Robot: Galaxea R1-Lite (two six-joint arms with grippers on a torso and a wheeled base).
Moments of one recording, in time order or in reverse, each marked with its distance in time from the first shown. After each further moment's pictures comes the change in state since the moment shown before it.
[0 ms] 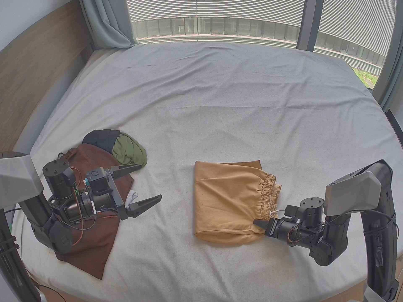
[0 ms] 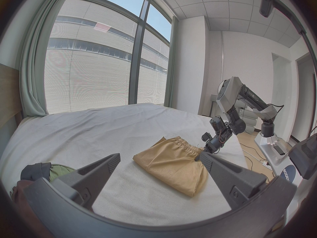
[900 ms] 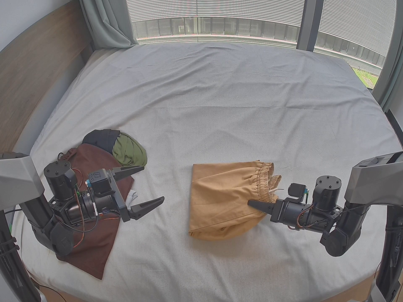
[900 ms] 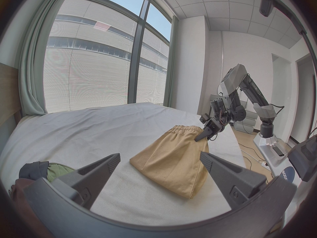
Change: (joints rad) left arm -0.020 -0.004 0.009 0.000 0.012 -0.002; right arm 0.015 -0.239 0.014 0.000 0.224 -0.004
